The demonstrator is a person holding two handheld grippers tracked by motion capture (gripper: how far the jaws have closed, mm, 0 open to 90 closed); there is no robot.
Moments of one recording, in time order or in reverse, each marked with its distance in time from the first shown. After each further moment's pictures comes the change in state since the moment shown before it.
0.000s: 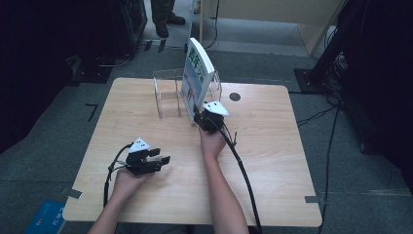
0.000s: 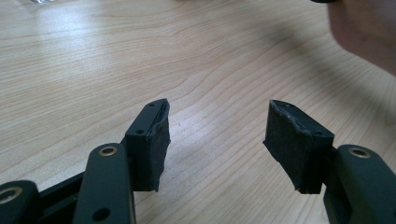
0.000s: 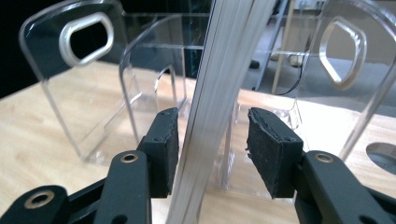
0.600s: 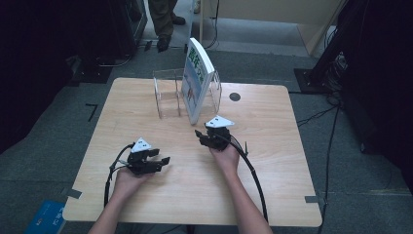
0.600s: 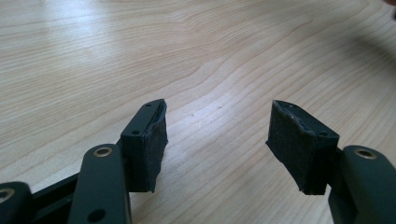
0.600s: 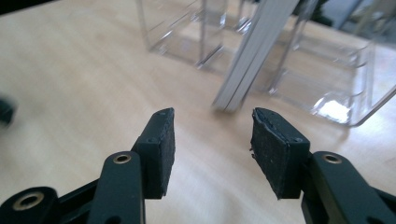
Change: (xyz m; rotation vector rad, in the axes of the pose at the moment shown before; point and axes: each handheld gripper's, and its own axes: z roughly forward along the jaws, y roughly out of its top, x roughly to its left) left arm 0.004 -0.002 0.006 0.037 0.043 0.007; right arm -0.012 -0.030 -0.042 0.243 0.259 -0.170
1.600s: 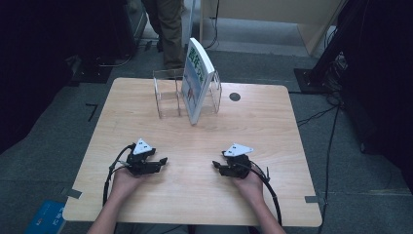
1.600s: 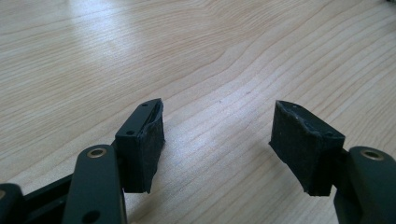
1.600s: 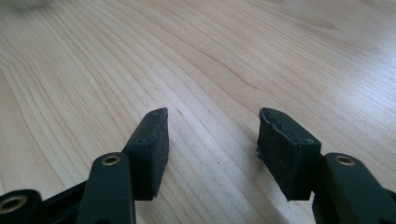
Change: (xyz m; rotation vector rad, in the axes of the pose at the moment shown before) left arm 0.003 -0.005 0.002 0.024 0.079 0.078; right arm -0.001 -0.079 -0.063 0.150 0.069 -0.045
